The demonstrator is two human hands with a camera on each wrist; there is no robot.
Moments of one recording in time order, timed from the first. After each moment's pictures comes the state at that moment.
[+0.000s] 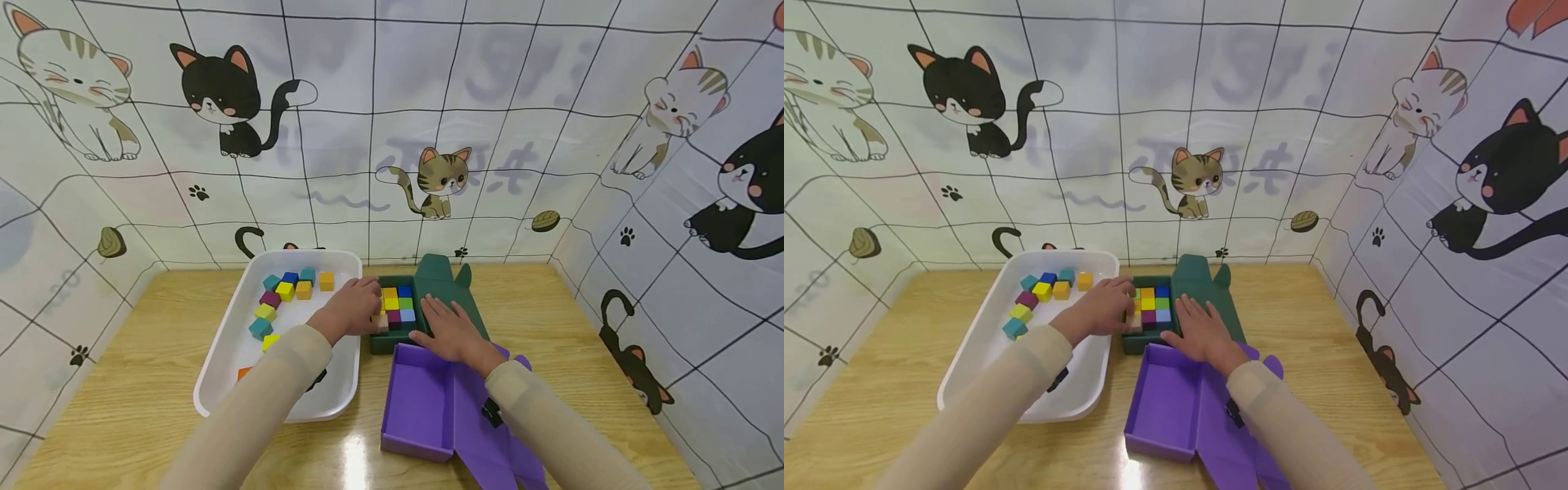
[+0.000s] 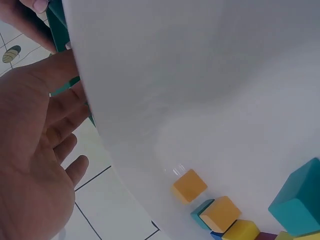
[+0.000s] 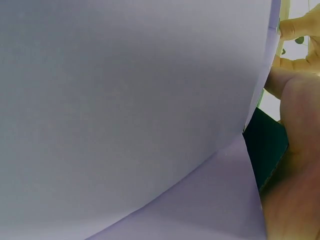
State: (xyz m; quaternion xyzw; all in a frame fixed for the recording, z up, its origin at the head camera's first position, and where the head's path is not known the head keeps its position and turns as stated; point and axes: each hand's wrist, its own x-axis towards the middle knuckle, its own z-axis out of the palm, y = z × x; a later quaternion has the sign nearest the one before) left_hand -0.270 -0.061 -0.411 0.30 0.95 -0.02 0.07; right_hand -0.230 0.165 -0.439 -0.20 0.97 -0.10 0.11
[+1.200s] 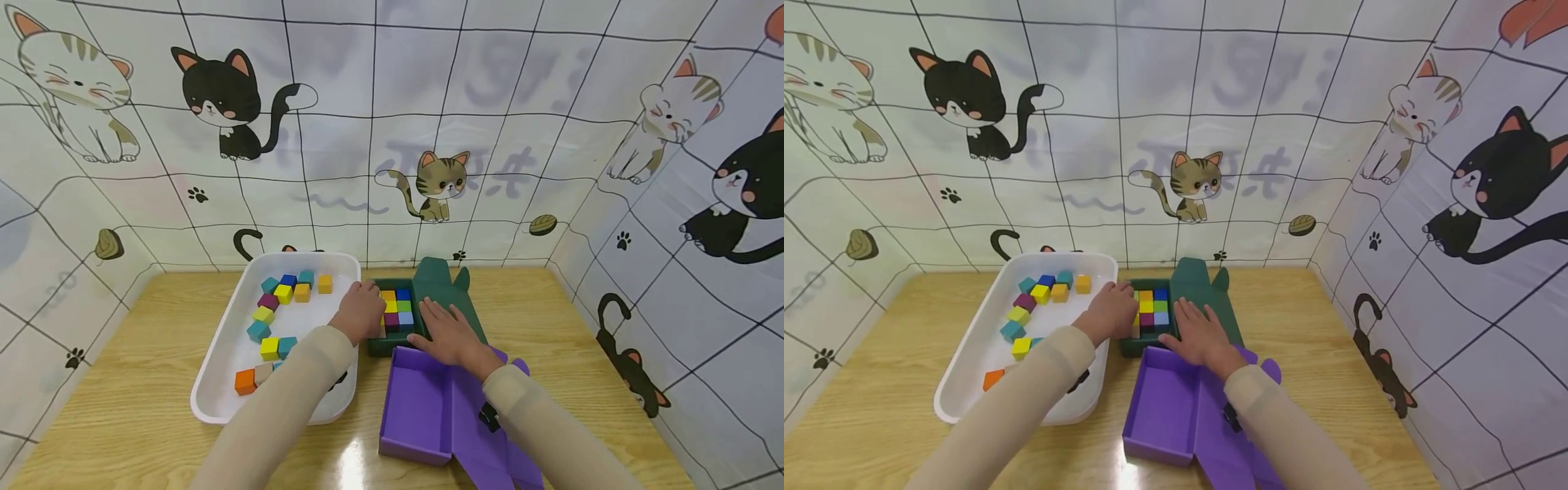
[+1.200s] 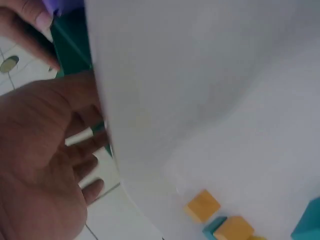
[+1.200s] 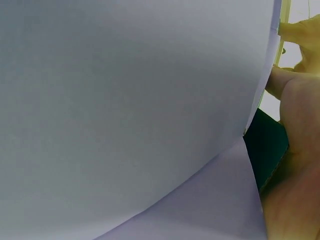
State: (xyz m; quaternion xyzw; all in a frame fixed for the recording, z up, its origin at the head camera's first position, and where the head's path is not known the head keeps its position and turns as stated) left_hand -0.266 -0.036 -0.409 0.24 0.96 -0.11 0.07; right_hand -0.228 0.162 -0.439 -0.19 0.97 -0.08 0.10
